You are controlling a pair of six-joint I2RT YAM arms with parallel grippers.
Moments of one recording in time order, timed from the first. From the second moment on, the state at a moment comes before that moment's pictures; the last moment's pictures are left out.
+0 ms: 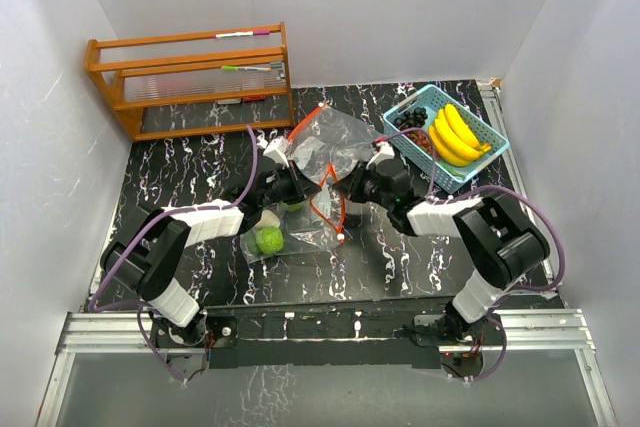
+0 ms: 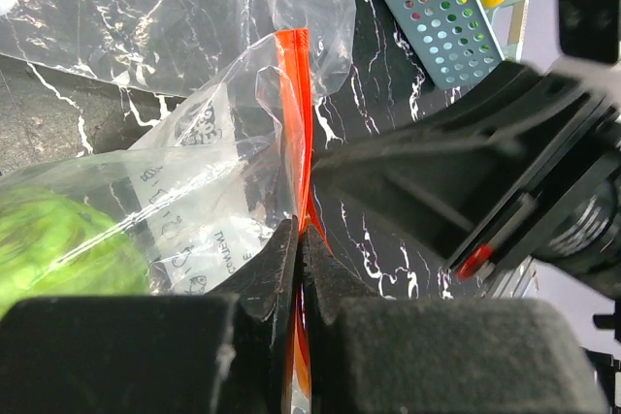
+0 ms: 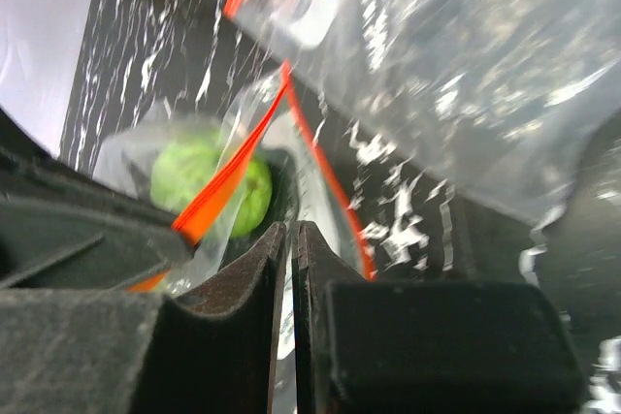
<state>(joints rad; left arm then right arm) -0.57 1.59 0.71 0.47 0.25 -0.77 0.48 1.62 0.65 0.63 -0.17 0.69</state>
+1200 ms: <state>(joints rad) -0.62 1.57 0.78 0.38 0.23 -0.75 0.58 2.07 0.65 1.35 -0.58 0.94</state>
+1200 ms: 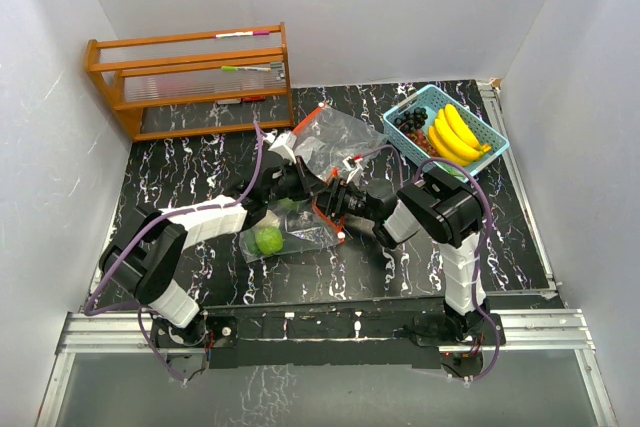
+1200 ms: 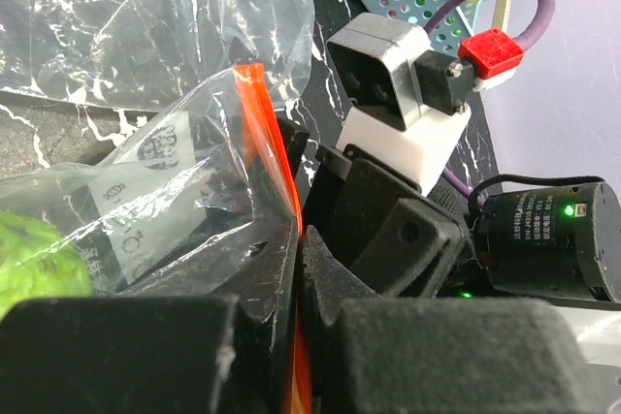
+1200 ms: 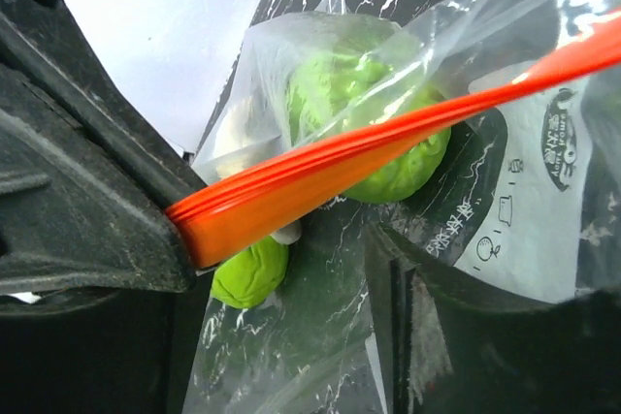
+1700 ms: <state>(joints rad) -0.60 1.58 0.81 0.39 0.18 -0.75 0.60 2.07 0.78 1.15 -0.60 0.67</state>
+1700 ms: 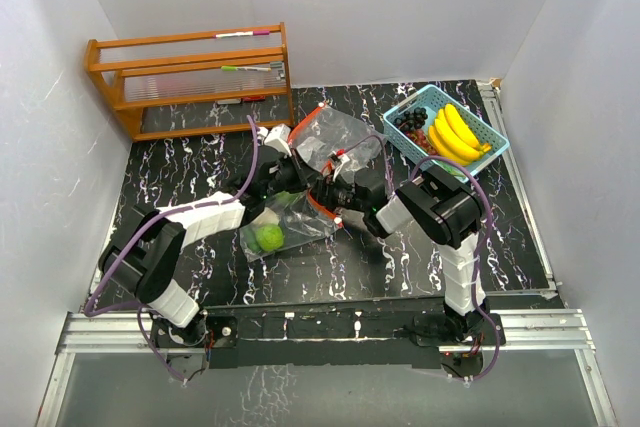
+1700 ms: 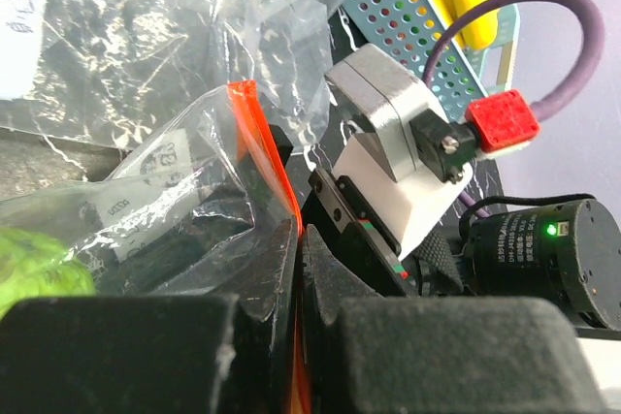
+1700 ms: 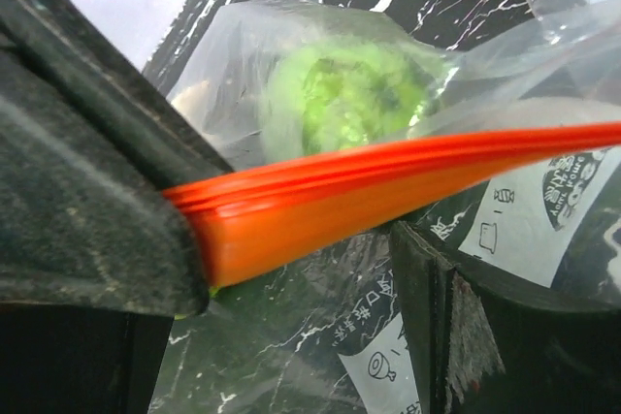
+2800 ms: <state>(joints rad) -0.59 1.58 0.82 0.44 0.14 -0.79 0.63 2.15 0.83 1.33 -0.46 0.63</state>
